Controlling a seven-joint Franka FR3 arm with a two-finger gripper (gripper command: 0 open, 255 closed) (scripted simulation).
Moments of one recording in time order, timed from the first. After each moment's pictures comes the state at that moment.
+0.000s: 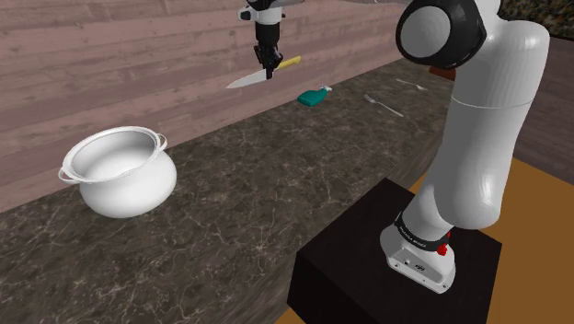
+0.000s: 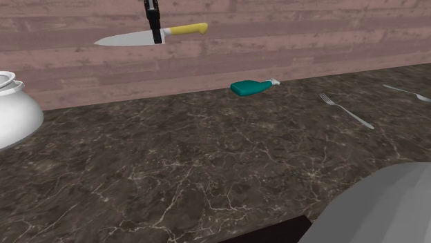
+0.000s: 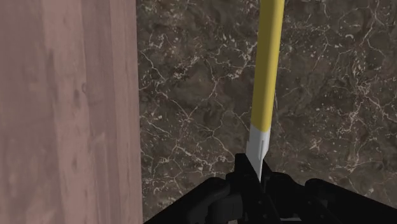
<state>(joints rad) 0.27 0.30 -0.35 -1.49 0.08 1.77 -1.54</state>
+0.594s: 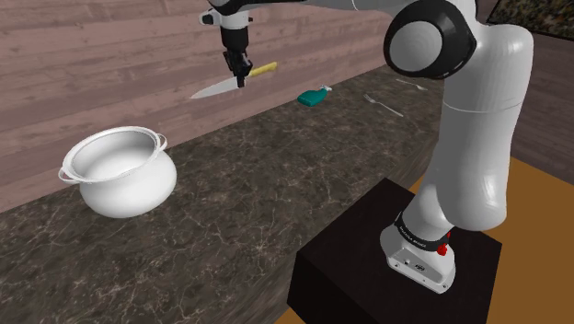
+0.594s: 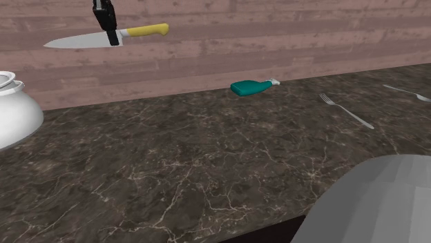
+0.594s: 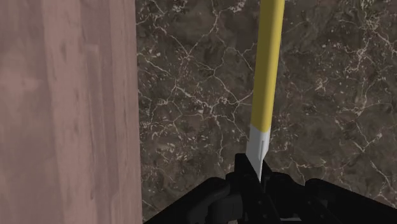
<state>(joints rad) 0.38 0.38 -0.29 -1.37 0.09 1.73 -1.36</state>
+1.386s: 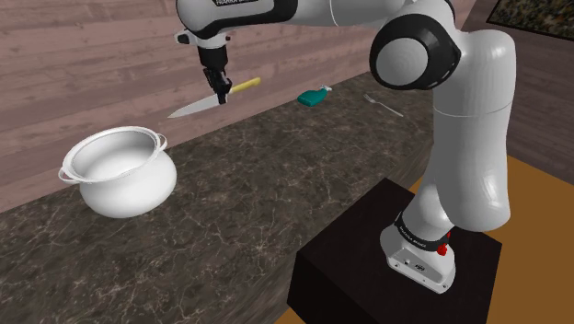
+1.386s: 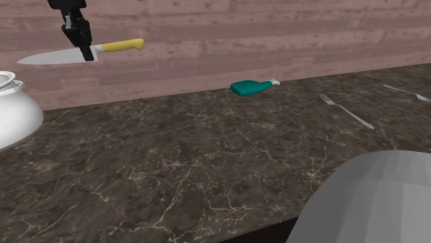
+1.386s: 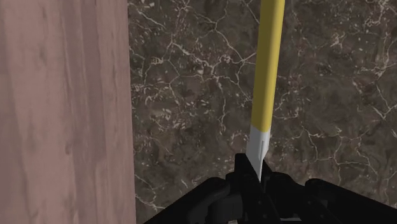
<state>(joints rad) 0.45 0.46 -0.25 -1.34 0.09 1.77 -1.25</state>
